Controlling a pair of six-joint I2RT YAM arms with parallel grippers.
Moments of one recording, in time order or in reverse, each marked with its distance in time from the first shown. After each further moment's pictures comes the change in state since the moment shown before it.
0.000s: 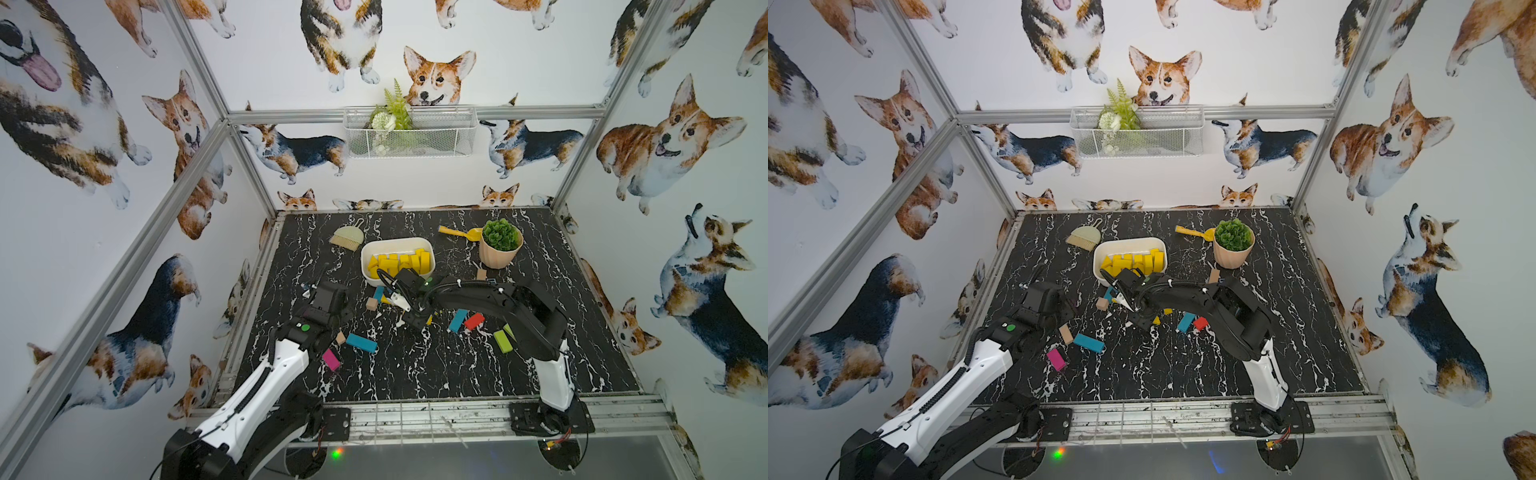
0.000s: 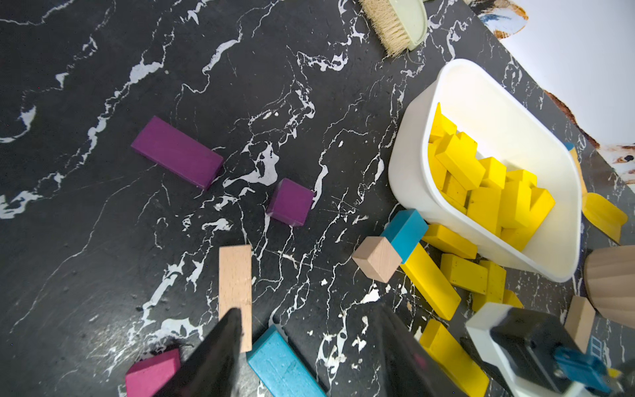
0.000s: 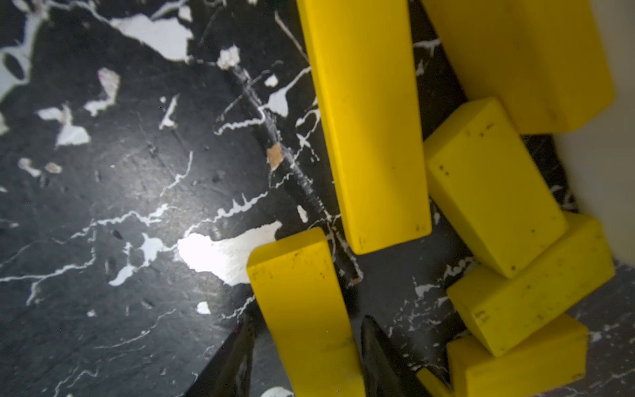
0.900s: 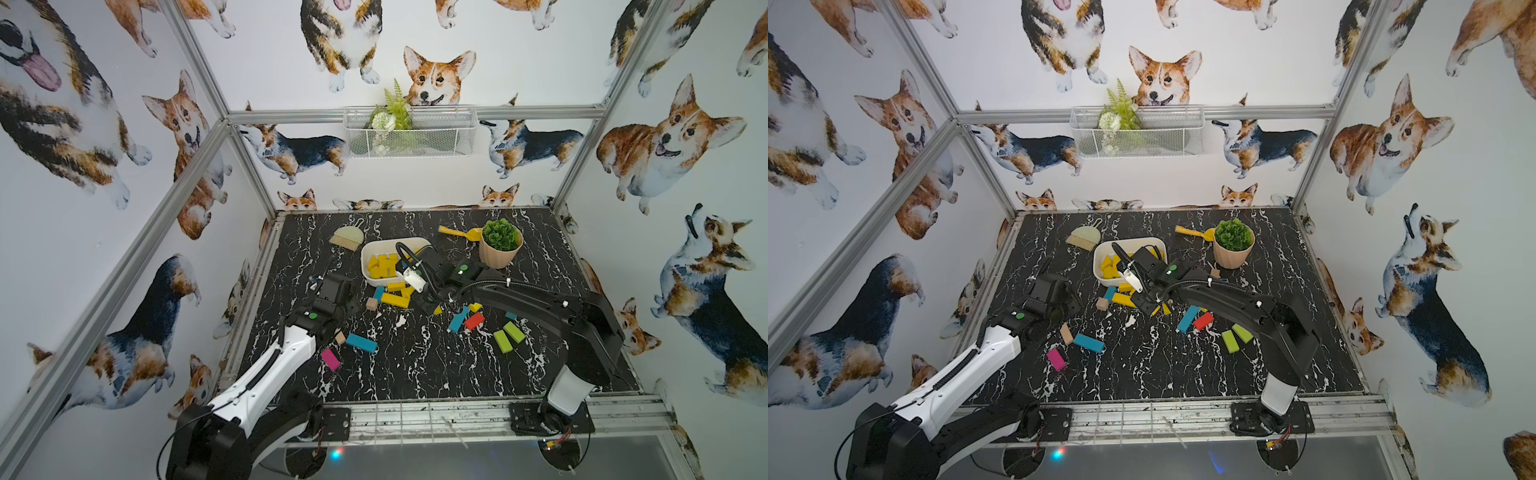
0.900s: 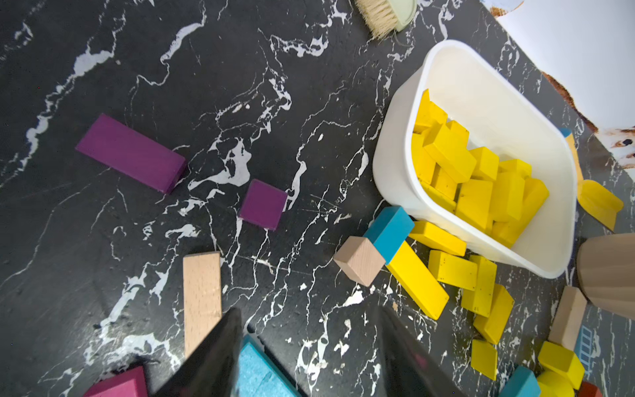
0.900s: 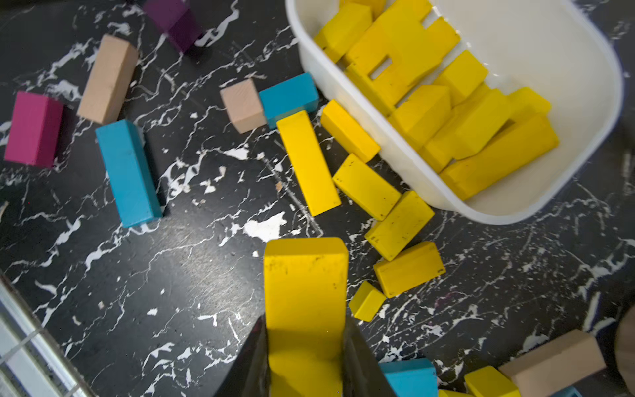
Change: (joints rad) left arm 0.000 0.106 0.034 0.054 0.050 0.003; right arm -0.034 -0.306 0.000 -0.043 -0.040 0.160
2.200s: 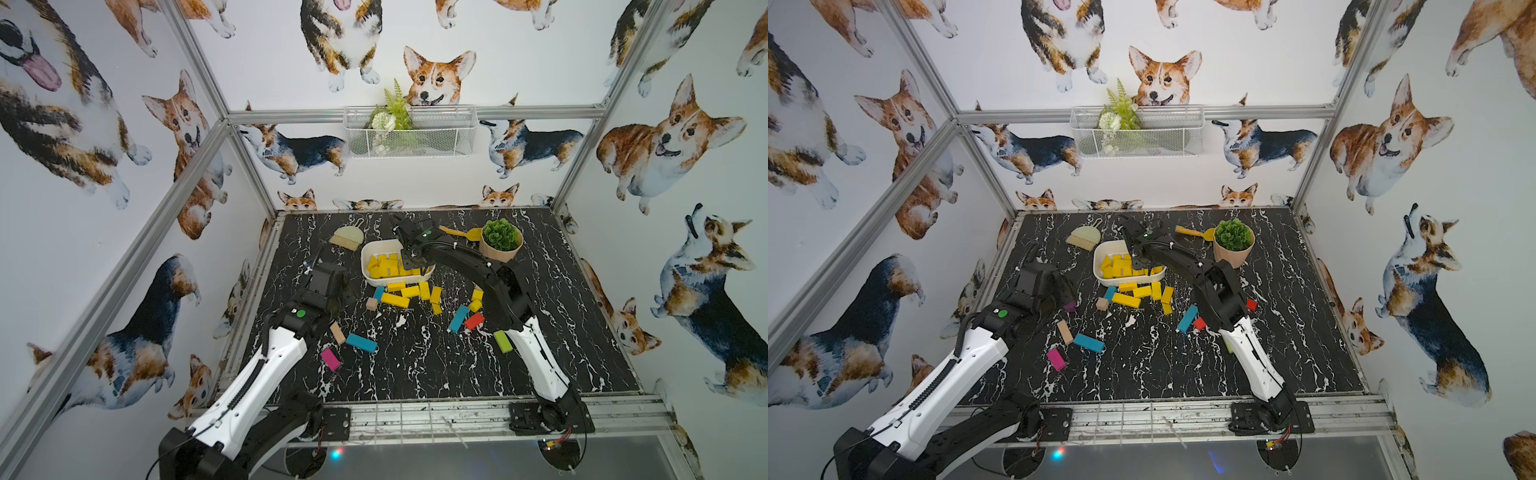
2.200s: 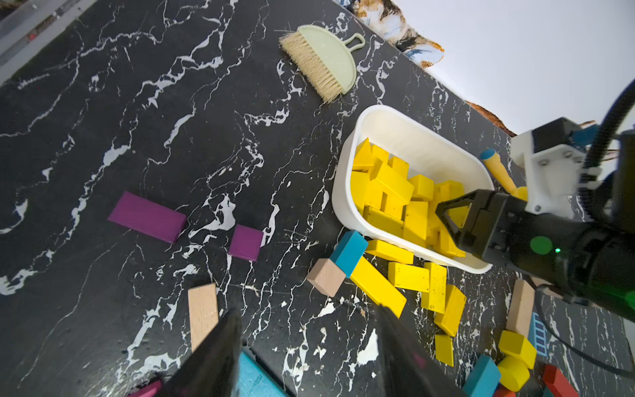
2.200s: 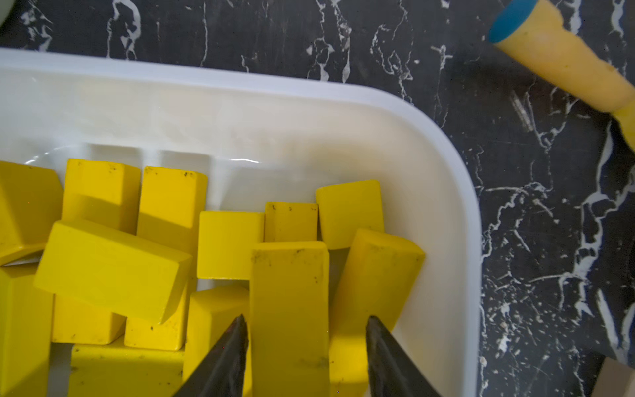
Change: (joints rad) left arm 0.002 -0.053 0.194 -0.099 -0.043 0.140; right arm -0.170 0.657 0.689 -0.138 0.240 0.448
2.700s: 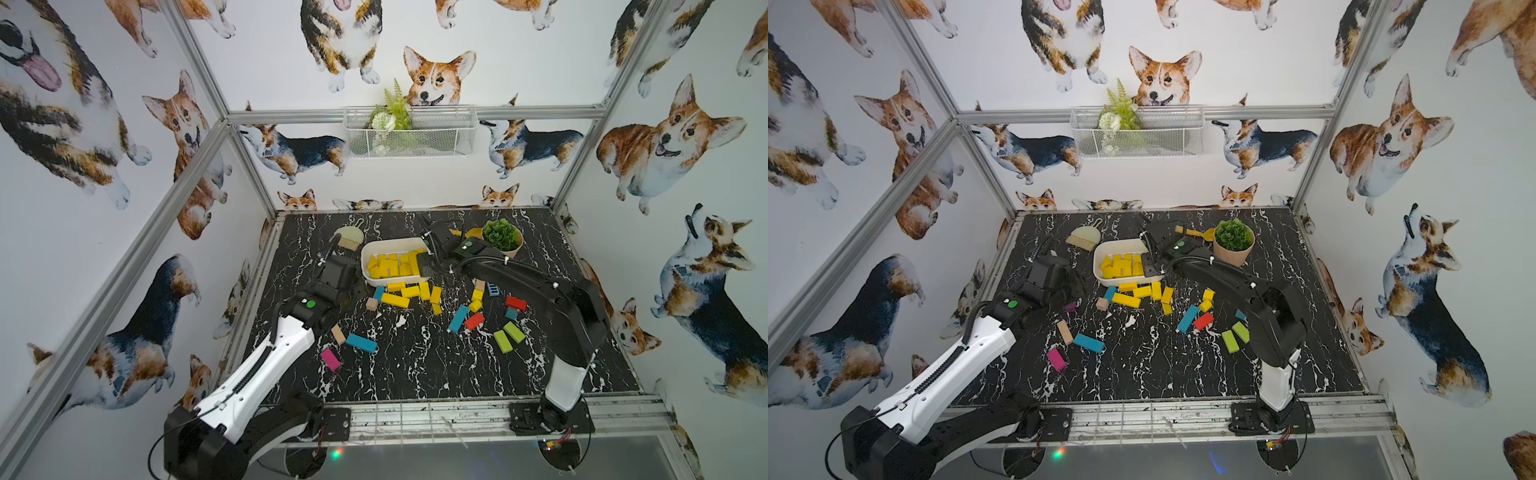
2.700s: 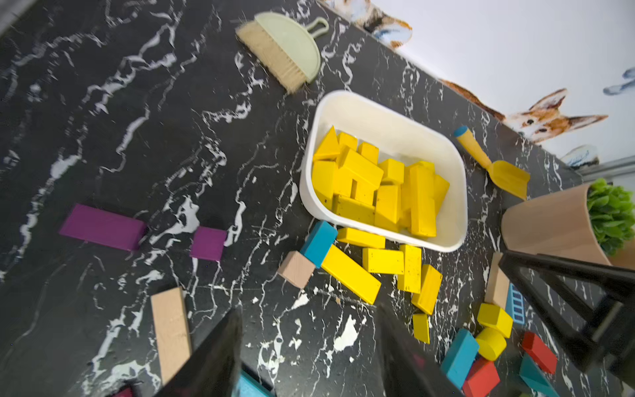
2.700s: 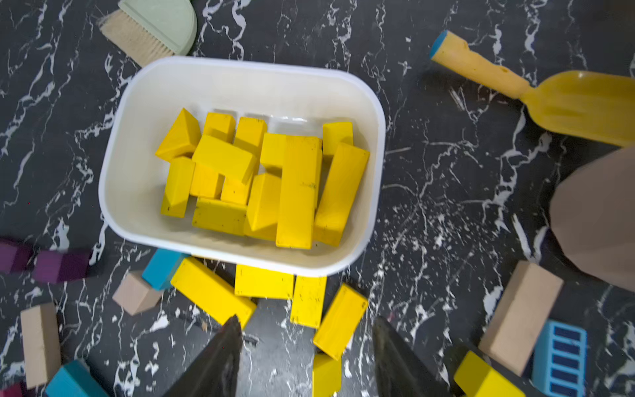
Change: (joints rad) left arm -0.121 0.099 0.050 -0.001 0.005 -0.038; right arm 0.010 -0.610 -0.633 0.233 -0.114 -0.043
